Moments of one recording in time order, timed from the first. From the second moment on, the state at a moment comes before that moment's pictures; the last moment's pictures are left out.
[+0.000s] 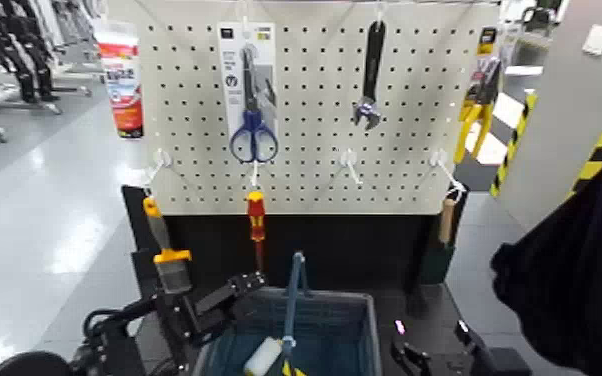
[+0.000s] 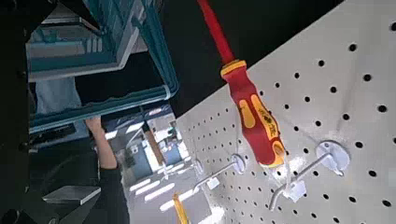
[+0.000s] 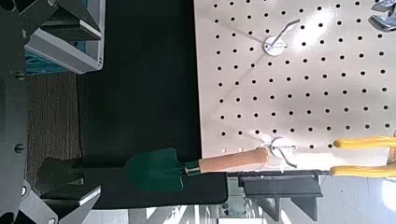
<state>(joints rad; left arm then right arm) -0.11 0.29 -0.05 -1.59 1.39 0.89 -0.30 0.30 -0.02 0.08 -1.69 -0.06 -0.15 -0.02</state>
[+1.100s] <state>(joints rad) -0.31 0.31 -0.27 -1.27 1.56 0.90 -0.43 0.29 -0.03 0.09 -1.68 -0.07 -0.18 -0.02</state>
